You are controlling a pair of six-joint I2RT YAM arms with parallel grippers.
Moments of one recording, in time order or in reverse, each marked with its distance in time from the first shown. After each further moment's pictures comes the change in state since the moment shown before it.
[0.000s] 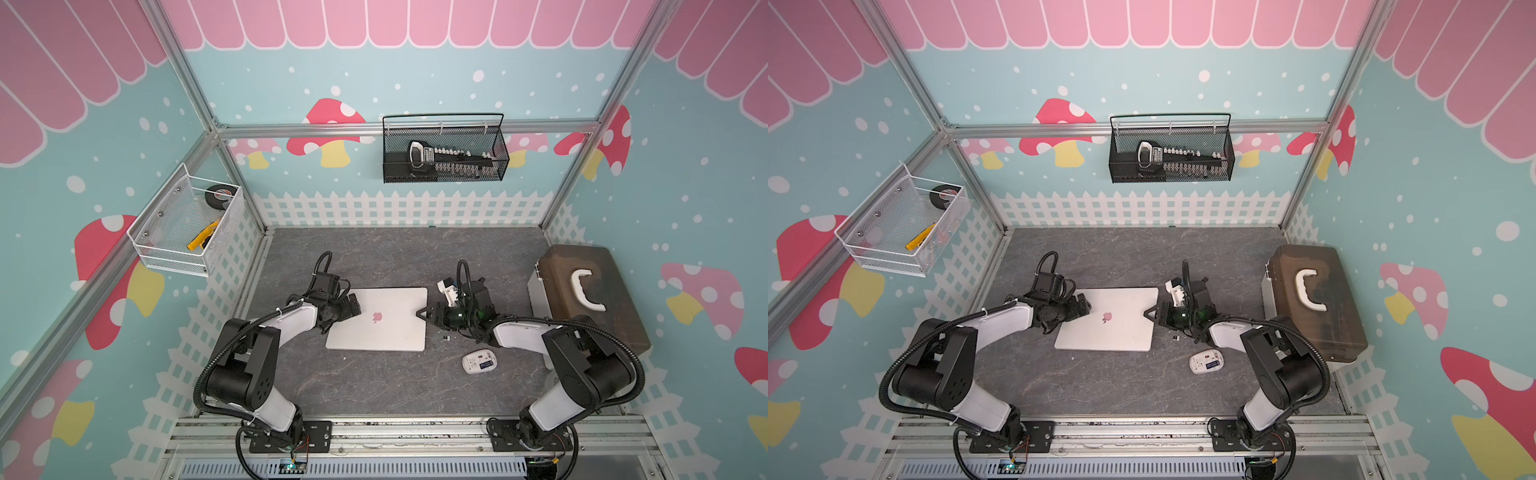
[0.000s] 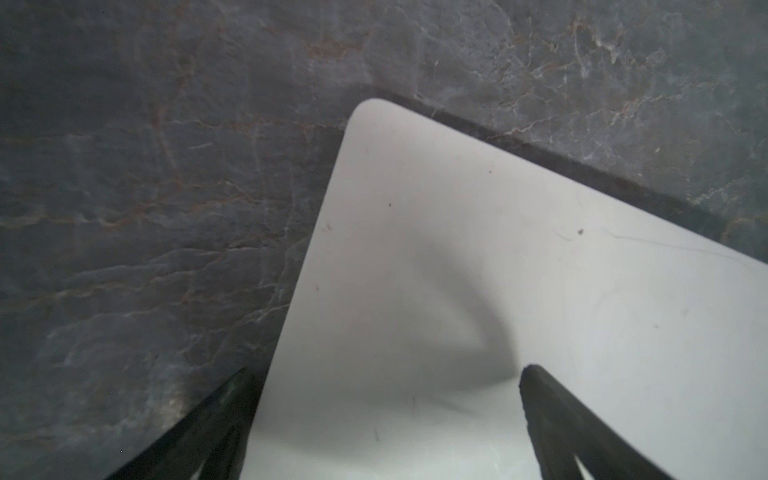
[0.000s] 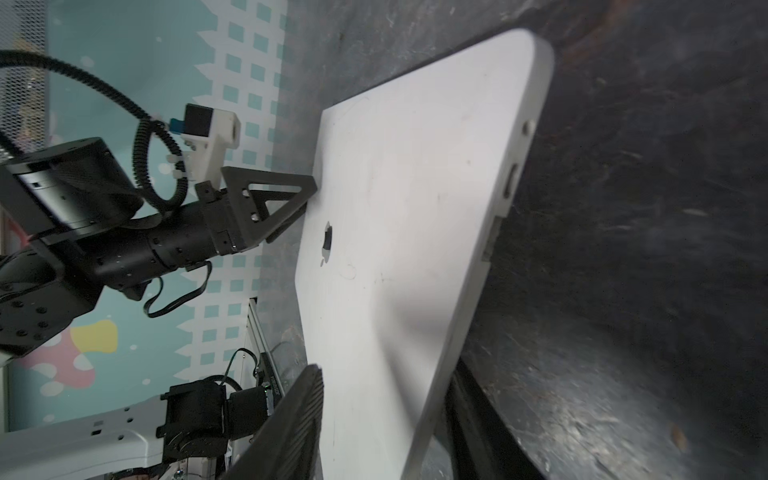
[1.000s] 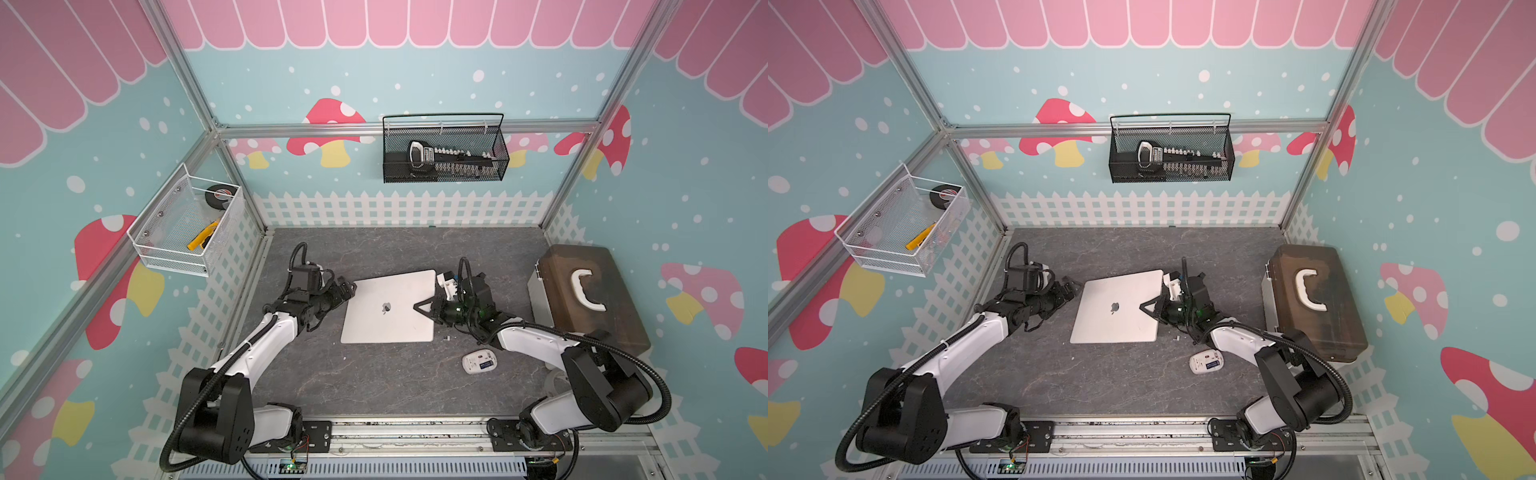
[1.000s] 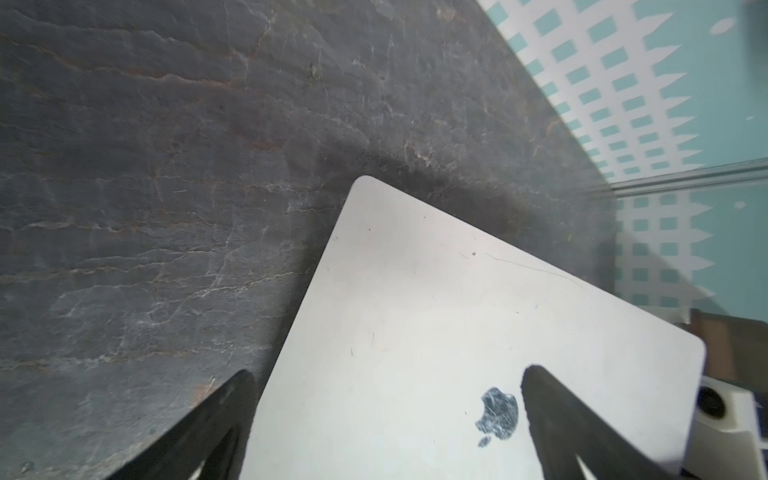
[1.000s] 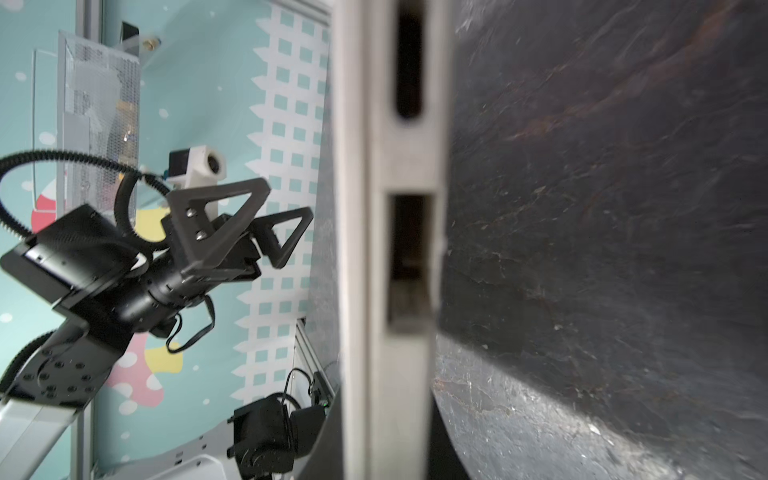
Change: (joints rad) left arm 0.093 -0.324 -0.019 -0.012 0.174 -0.198; right arm 0.053 -0.137 0.045 -0.081 0.141 0.176
